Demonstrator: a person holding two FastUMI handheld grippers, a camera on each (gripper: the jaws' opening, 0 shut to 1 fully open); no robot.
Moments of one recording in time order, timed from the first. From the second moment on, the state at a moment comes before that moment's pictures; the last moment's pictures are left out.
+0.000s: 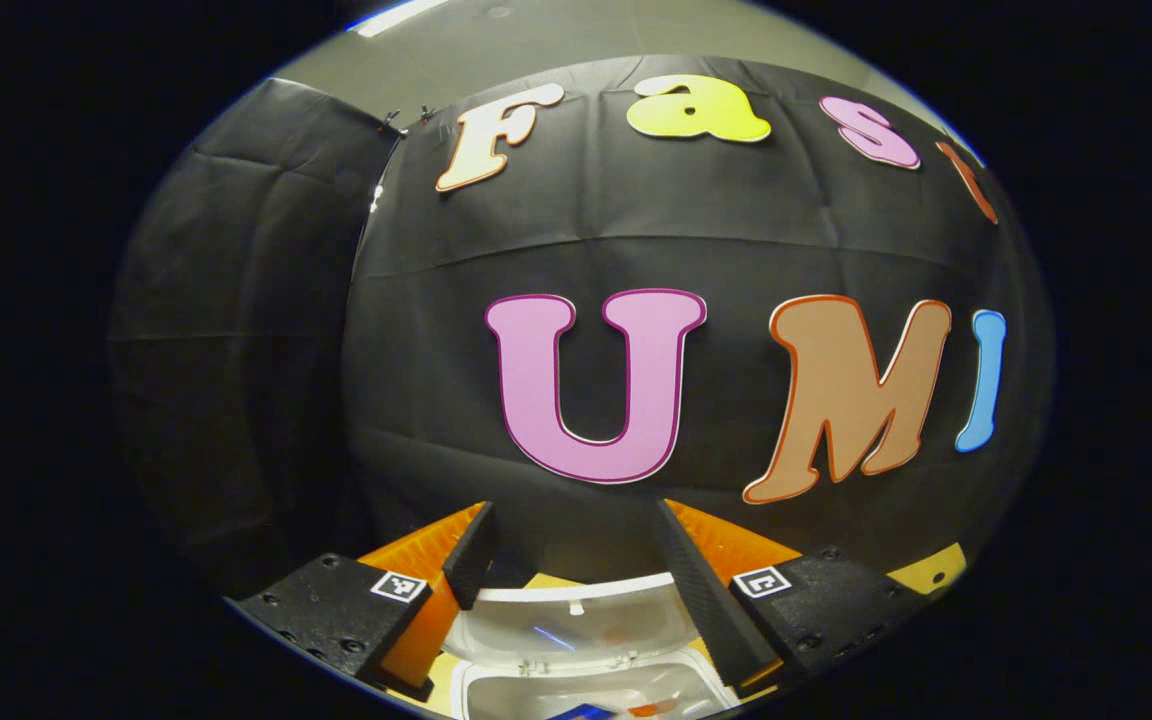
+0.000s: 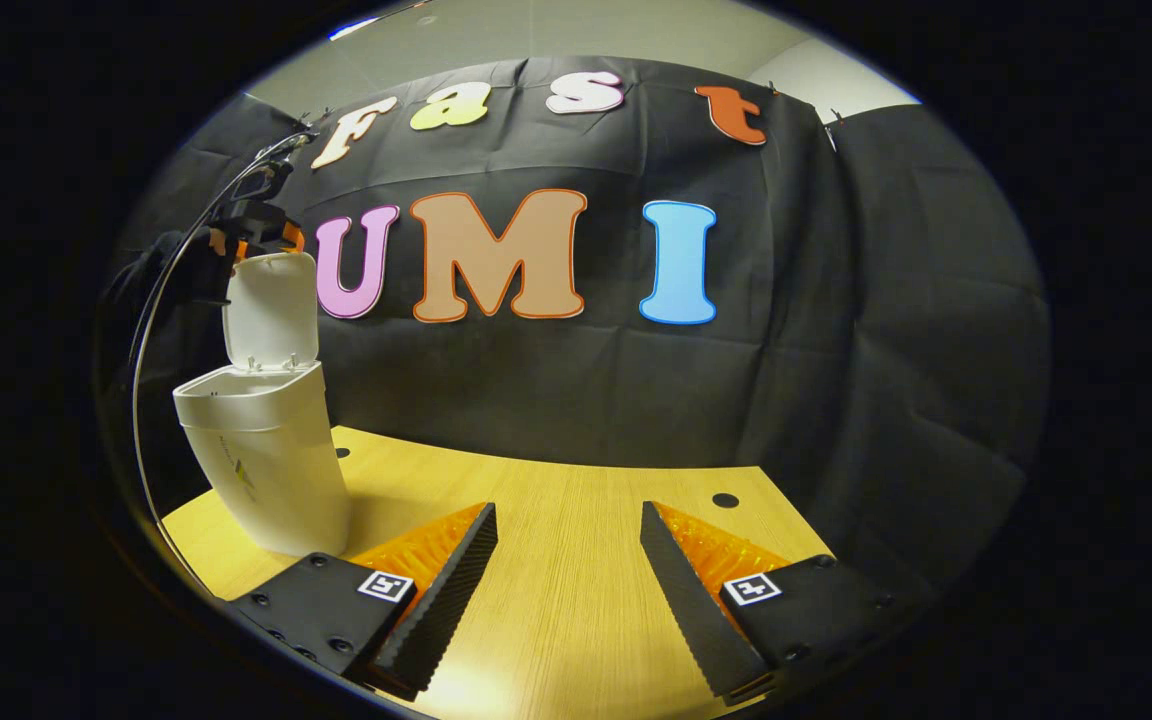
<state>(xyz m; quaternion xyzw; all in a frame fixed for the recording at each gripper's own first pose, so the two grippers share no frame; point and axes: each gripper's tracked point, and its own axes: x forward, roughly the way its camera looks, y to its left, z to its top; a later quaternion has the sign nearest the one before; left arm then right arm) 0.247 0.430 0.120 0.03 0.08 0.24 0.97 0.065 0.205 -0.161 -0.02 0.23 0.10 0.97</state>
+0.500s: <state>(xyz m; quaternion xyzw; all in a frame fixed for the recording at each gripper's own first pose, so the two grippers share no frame) 0.176 0.379 0.090 0.02 0.08 0.22 0.97 0.062 0.211 -0.157 -0.02 0.22 0.13 0.97</state>
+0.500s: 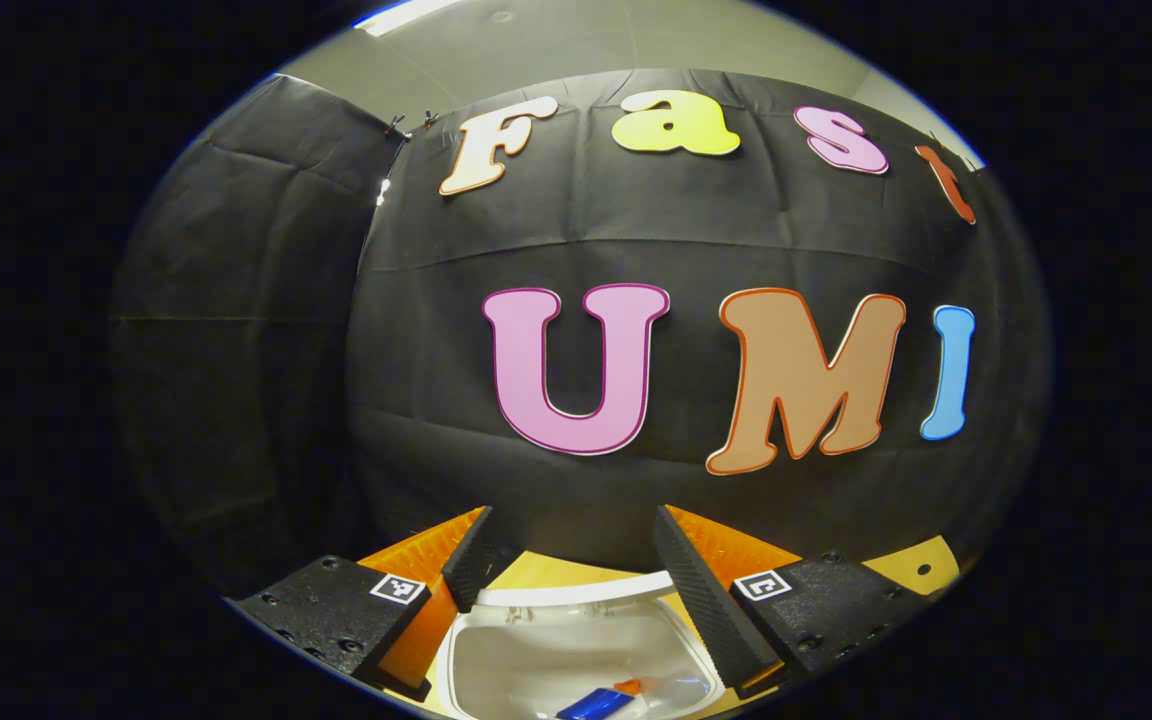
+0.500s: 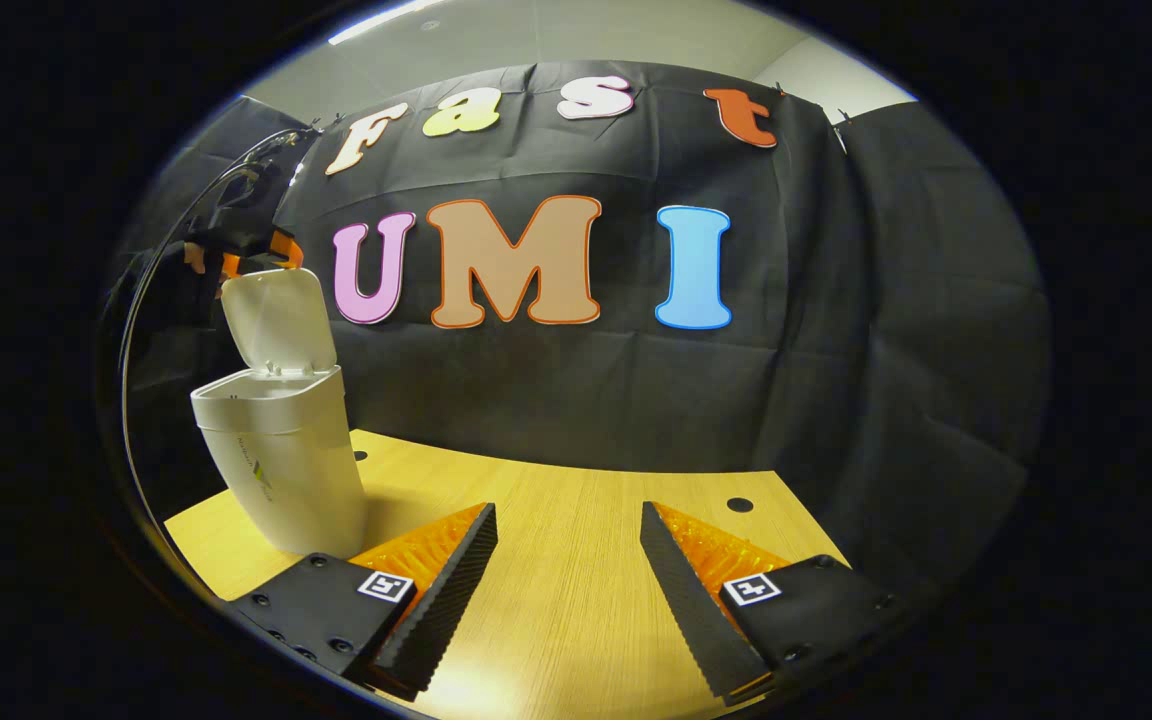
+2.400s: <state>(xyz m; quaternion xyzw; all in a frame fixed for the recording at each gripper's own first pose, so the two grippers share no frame) 0.023 0.195 0.060 0.04 -0.02 0.13 0.99 0.029 0.183 -0.045 0.02 0.10 0.21 0.97</state>
